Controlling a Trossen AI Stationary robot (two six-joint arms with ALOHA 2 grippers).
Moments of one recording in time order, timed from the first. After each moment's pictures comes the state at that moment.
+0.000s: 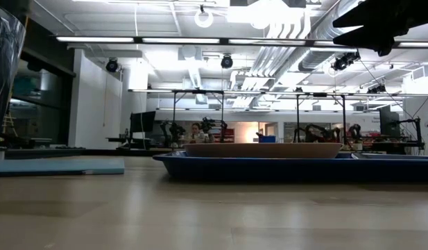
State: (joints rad) left arm -0.79 1.37 0.95 -1.20 -0.10 -0.80; right arm 0.54 0.50 0.38 -0.06 0.96 0.30
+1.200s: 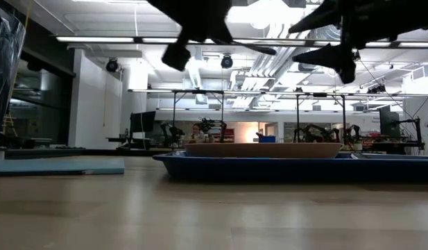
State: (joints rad) left arm -0.29 1.75 1.09 0.36 -1.08 1.76; right arm 0.31 0.99 0.38 0.45 0.59 0.74
